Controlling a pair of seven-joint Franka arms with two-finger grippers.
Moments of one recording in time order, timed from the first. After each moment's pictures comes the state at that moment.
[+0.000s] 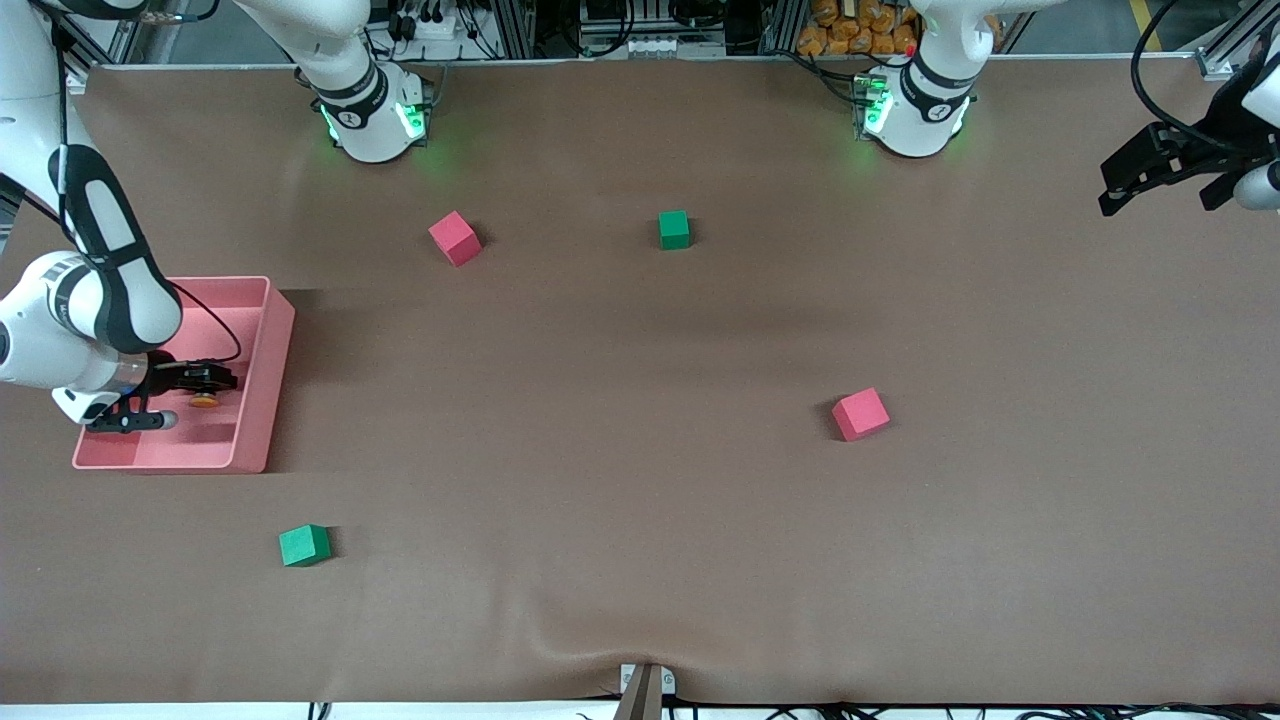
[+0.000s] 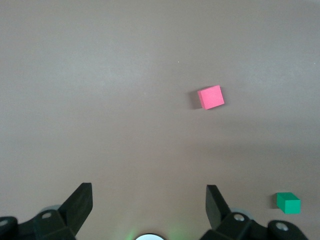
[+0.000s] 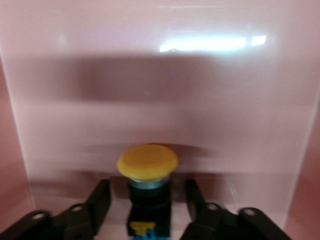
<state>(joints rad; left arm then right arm) 0.07 -0.06 -0.17 -1.48 0.02 1.43 -0.13 -0.44 0.56 0.04 -1.95 -0.02 2.32 -0.44</state>
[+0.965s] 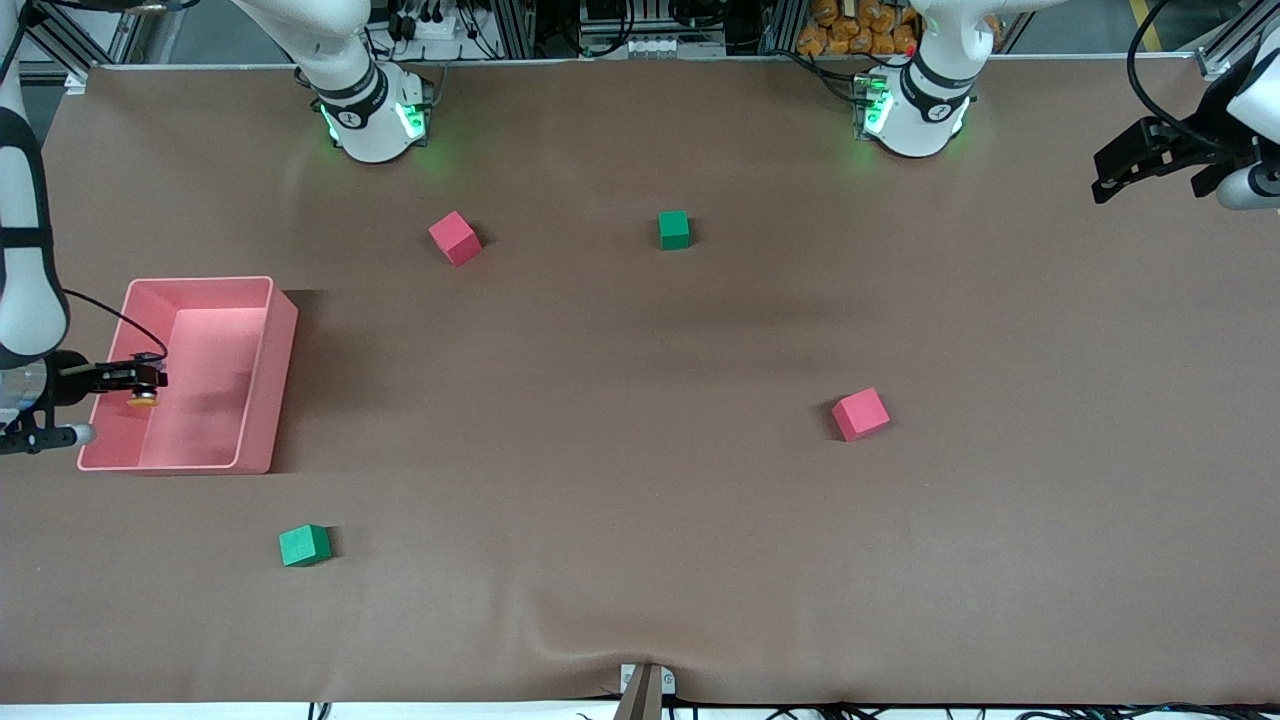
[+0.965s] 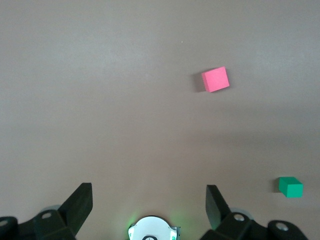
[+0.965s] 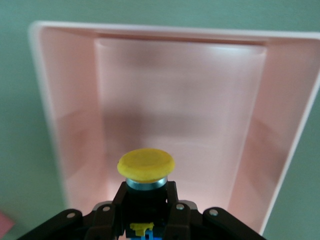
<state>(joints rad) 0.07 -0.06 -0.17 -1.49 0.02 1.36 -0.13 -0.39 0.52 0.07 -1.55 -0.02 1.74 -0.40</state>
